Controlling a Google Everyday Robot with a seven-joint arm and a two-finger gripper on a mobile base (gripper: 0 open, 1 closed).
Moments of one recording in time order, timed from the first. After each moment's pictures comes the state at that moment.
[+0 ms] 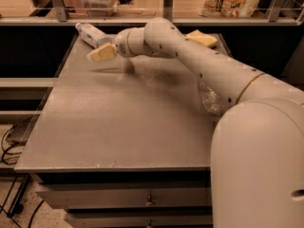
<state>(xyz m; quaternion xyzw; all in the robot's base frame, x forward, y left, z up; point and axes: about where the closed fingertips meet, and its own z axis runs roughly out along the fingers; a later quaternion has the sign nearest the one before) 0.803 0.166 0.871 -0.41 0.71 0.26 0.52</state>
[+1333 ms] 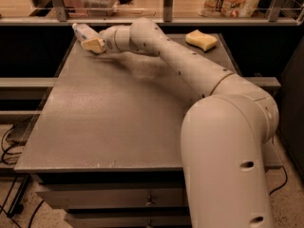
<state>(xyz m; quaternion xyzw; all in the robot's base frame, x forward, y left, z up) 0.842 0.214 0.871 -0.39 0.69 0.28 0.54</state>
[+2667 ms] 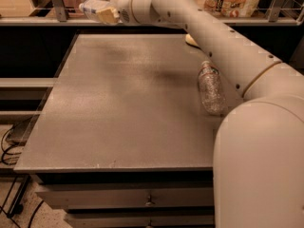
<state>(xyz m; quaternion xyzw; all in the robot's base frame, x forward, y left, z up) 0.807 0.153 0.986 -0.43 0.65 0.23 0.58</state>
